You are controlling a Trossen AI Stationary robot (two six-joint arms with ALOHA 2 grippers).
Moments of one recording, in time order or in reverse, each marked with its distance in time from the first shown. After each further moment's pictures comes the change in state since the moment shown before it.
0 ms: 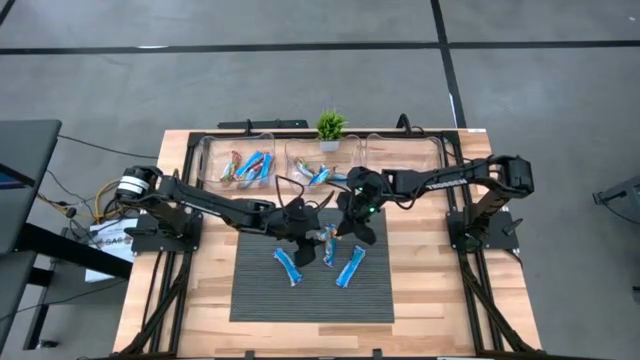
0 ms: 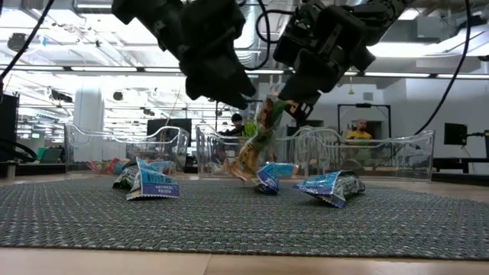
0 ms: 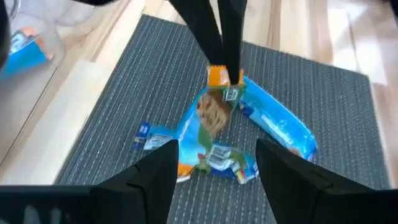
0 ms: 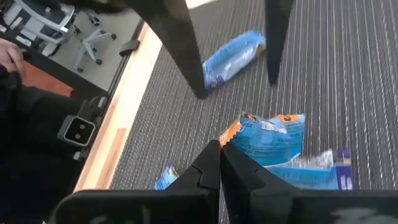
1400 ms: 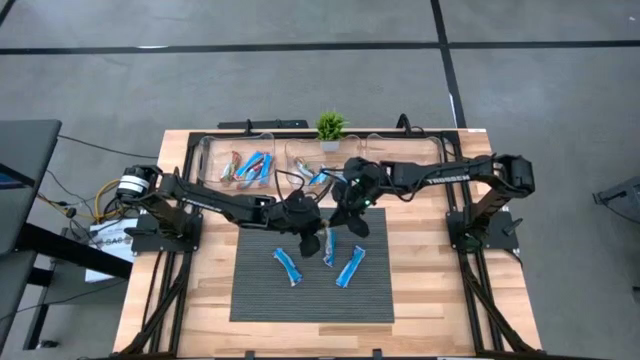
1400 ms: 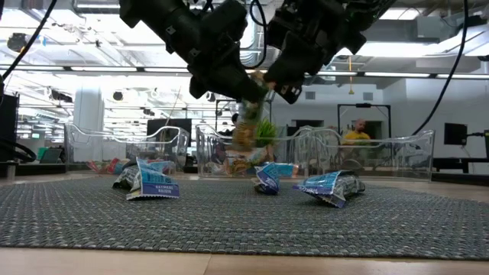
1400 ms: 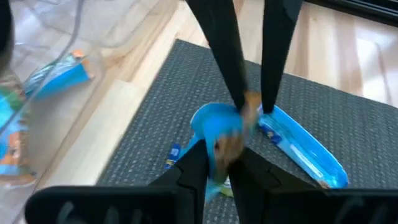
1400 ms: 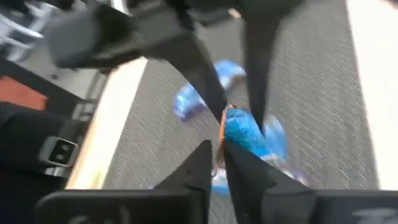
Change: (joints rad) left arm 0.042 -0.001 0.000 0.056 -0.073 -0.001; right arm -0.025 -0.008 0.133 -0.127 0.088 -0.025
